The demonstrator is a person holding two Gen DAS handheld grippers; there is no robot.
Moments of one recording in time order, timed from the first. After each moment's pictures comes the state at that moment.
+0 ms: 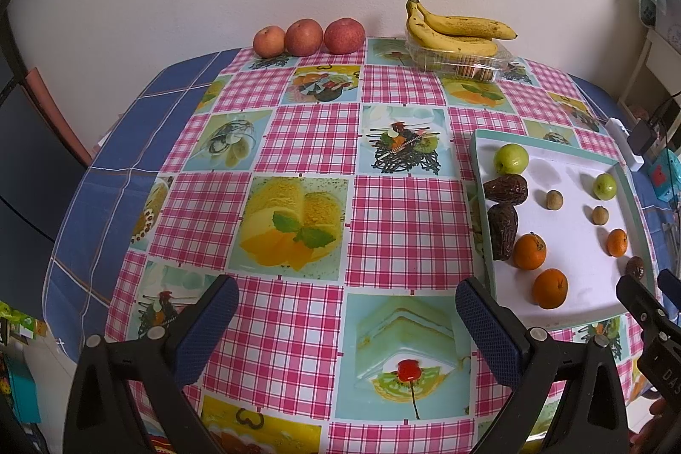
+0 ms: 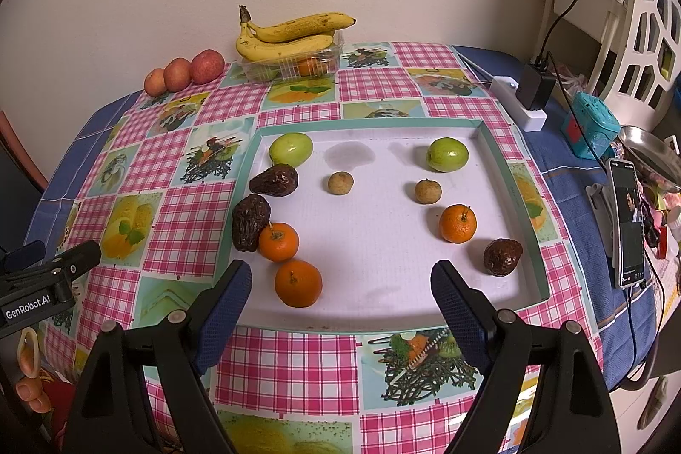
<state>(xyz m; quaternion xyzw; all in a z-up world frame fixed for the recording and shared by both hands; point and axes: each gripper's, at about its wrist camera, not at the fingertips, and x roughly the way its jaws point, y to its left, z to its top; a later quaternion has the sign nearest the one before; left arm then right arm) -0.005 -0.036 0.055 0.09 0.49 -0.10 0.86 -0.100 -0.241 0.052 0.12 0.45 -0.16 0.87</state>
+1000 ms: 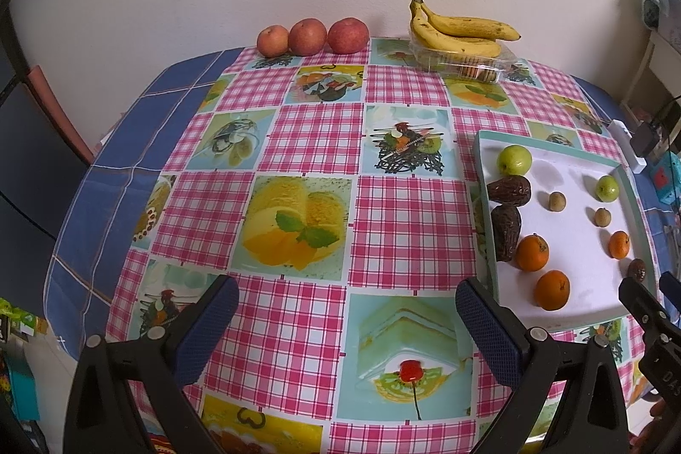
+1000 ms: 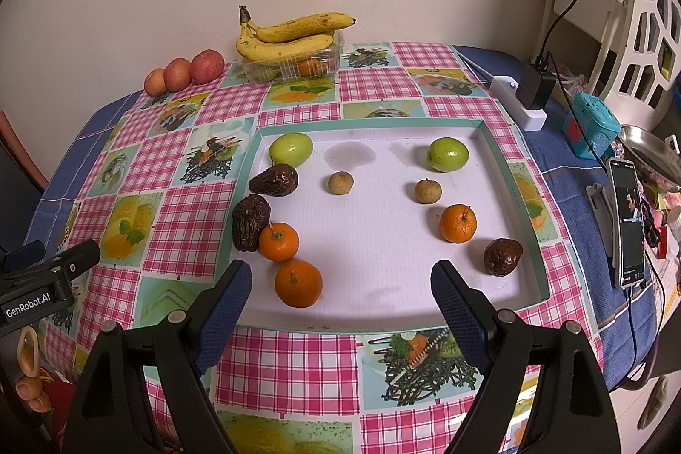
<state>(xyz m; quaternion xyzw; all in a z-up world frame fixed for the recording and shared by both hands) -0.005 -0.037 0.055 0.08 0.49 -0.08 0.86 -0.100 -0.241 0.052 0.12 0.45 -0.16 0.87</state>
